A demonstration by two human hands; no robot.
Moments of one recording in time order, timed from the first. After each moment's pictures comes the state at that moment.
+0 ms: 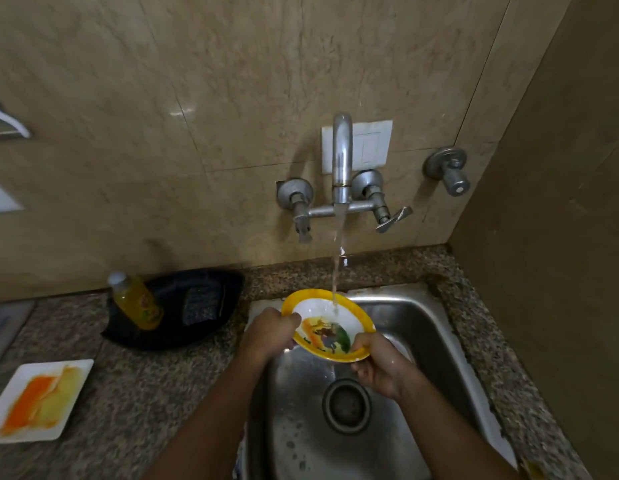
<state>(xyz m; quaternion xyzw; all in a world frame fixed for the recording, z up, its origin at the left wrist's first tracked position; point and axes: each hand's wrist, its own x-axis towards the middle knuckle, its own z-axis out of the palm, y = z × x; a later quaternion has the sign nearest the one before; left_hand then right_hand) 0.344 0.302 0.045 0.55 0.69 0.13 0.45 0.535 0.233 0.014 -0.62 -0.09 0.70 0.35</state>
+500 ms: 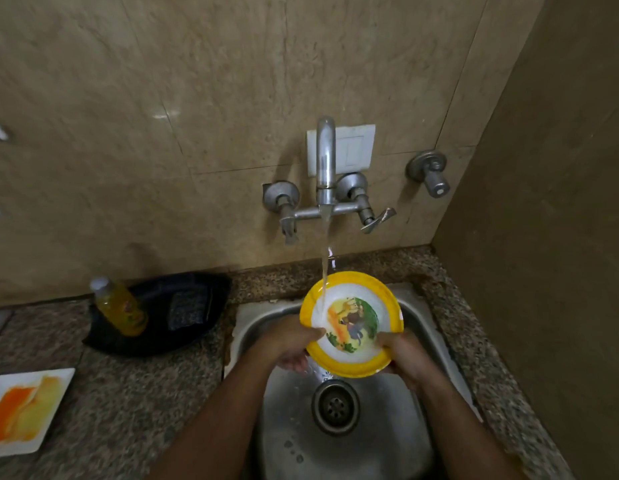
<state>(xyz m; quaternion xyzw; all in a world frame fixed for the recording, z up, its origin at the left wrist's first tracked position) 0.386 0.295 0.048 0.56 0.63 -0.06 0.53 0.586 0.214 0.015 -0.67 -0.22 0.57 0.41</state>
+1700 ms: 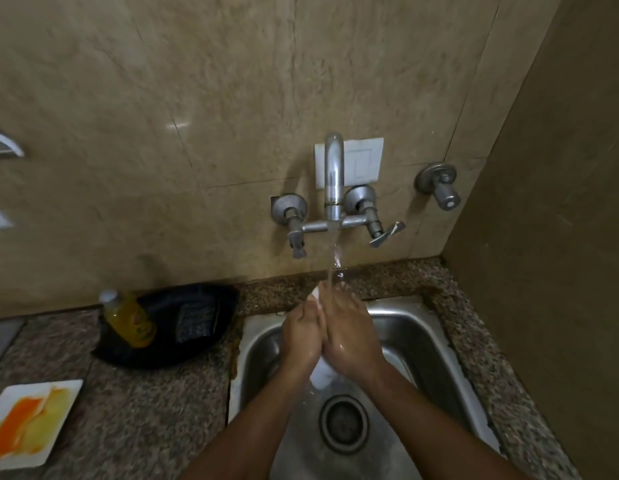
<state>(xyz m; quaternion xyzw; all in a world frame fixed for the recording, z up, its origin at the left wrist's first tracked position) 0.417 0.289 0.062 0.41 0.63 0.41 0.52 0.506 0.271 0.038 -0.64 -0.73 0.06 0.23</state>
